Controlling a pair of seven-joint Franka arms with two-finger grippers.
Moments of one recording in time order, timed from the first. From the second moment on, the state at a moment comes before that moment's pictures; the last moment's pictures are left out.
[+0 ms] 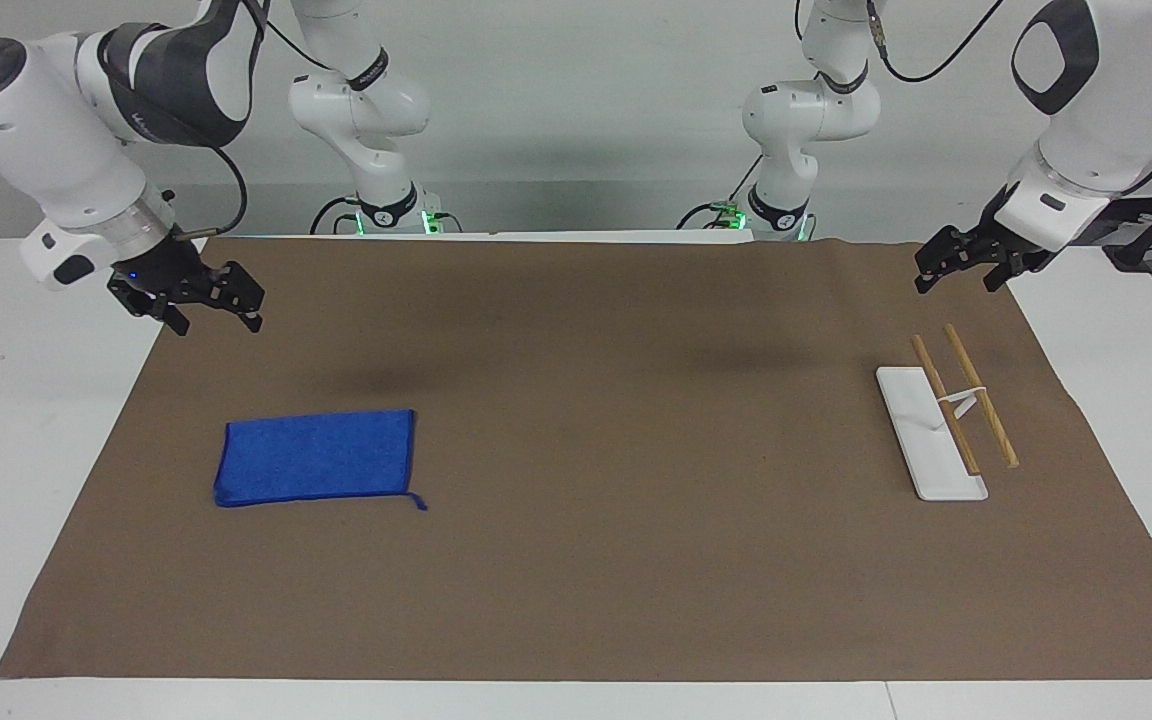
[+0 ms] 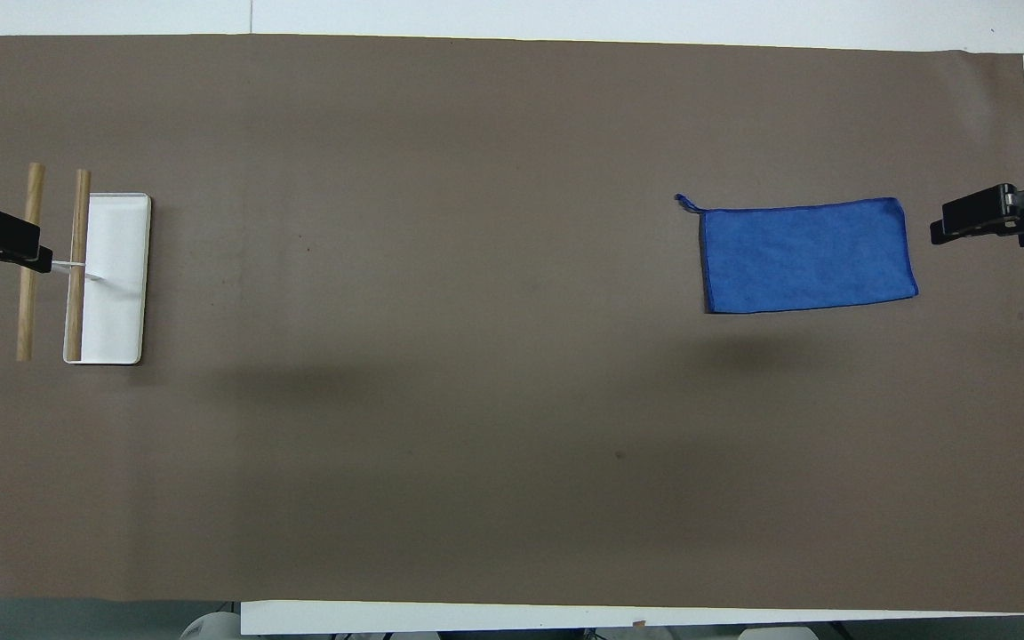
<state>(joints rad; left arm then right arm) -0.03 -0.02 -0.02 -1.64 -0.03 1.52 0.01 -0.05 0.05 -0.09 -1.68 0.08 1.69 -0.12</state>
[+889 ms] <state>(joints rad) -0.03 -0.02 -0.02 -1.64 -0.03 1.52 0.01 -0.05 0.14 -0.09 -1.96 0.08 2.16 -0.16</state>
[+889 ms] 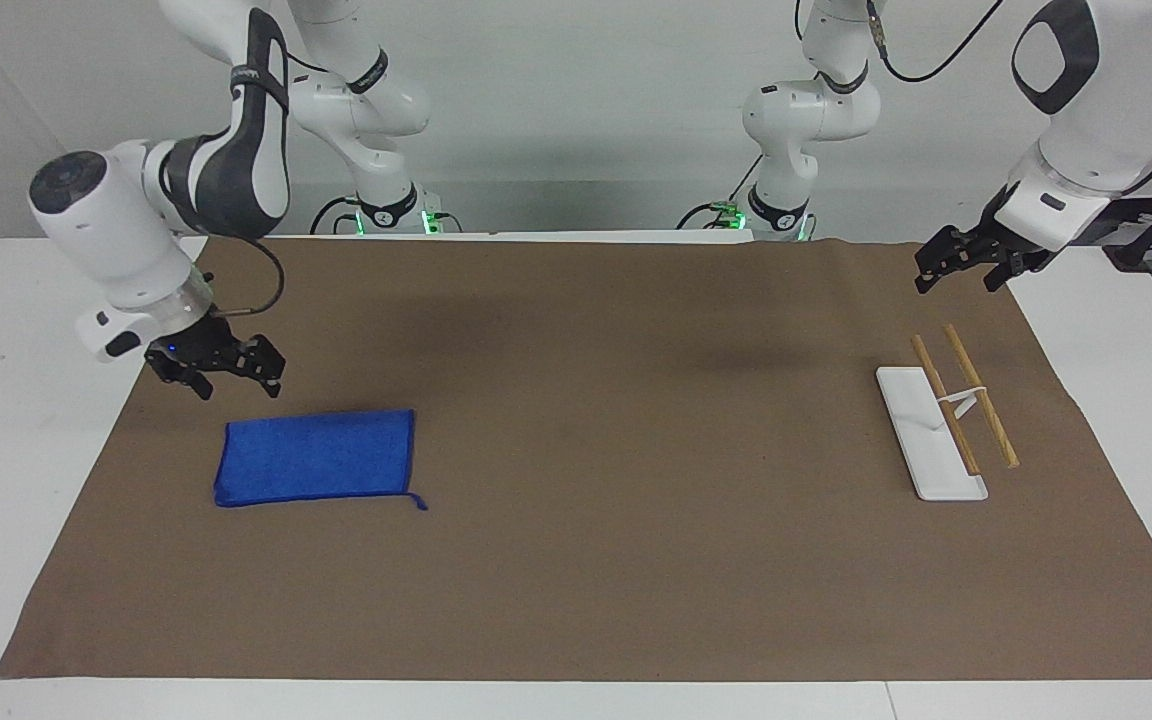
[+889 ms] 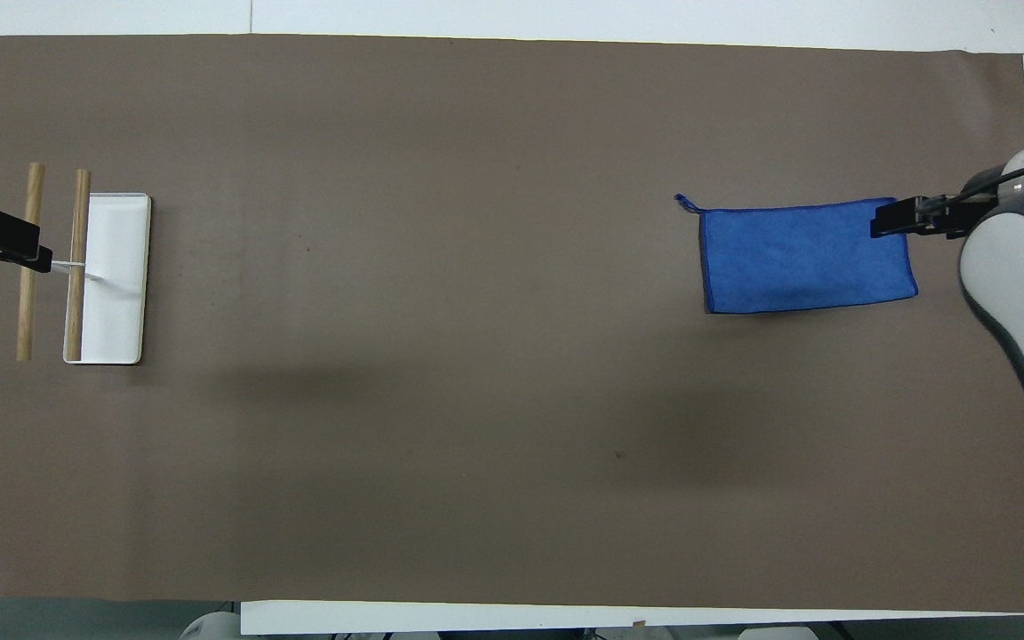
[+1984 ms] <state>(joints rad) -0.03 -0.02 -0.02 -1.64 -0.03 1.52 0.00 -0.04 0.30 -0.09 -2.06 0.08 2.38 -0.26</state>
